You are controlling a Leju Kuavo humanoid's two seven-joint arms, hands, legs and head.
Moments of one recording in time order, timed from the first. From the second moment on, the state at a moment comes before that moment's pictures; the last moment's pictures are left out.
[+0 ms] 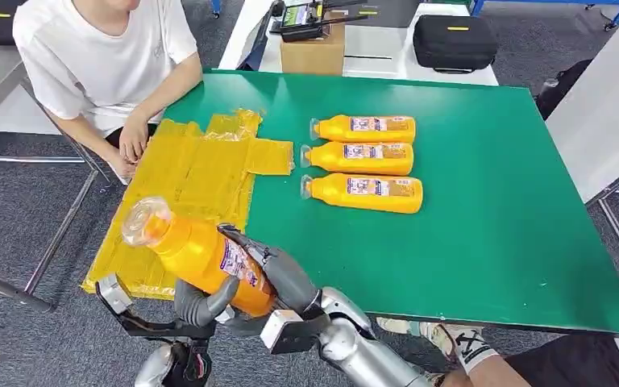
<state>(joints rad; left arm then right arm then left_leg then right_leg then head) 0.08 -0.21 -0.28 -1.45 0.50 -0.28 -0.50 -0.35 0.18 0.88 -1.01 0.41 -0.03 -0.69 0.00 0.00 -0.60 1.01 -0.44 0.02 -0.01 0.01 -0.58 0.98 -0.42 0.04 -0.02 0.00</state>
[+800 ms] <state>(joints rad) -0.01 -0.23 -0.23 -1.43 0.32 -0.02 -0.57 -0.18 0.15 0.84 -1.21 0.26 -0.31 -0.70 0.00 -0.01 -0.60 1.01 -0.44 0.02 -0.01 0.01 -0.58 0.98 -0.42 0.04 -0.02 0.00</state>
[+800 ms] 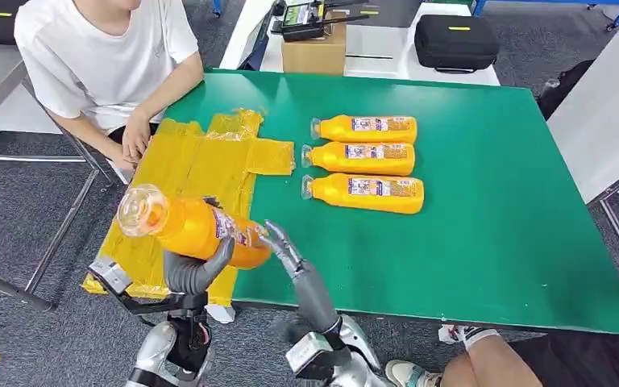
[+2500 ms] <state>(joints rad) -0.65 -0.09 -0.23 -0.48 -1.20 0.14 -0.05 0.06 0.11 0.52 -1.51 0.24 -0.29 -0.70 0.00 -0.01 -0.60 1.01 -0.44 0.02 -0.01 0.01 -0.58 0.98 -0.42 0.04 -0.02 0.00</state>
